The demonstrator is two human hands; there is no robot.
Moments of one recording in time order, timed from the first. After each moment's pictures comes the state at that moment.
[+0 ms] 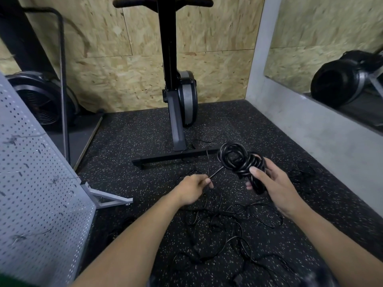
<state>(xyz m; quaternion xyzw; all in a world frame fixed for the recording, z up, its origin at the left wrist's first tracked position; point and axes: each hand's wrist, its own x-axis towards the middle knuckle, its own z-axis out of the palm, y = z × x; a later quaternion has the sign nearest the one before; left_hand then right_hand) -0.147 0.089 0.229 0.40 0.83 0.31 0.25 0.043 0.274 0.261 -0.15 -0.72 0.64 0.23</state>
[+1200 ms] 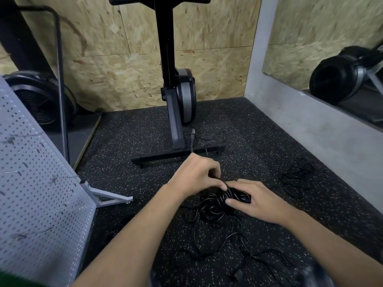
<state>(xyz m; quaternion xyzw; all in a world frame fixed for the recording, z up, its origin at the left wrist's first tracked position) -0.133 0.092 0.283 0.59 0.76 0.26 0.00 0.045 0.256 0.246 -0.02 -0.95 0.31 0.05</state>
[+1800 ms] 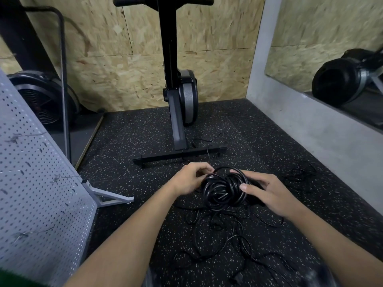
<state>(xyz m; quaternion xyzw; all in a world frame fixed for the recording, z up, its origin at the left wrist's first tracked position) -0.162 0.088 0.244 0.47 0.77 0.38 0.21 0.050 0.262 0.268 -0.05 -0.83 0.54 0.12</state>
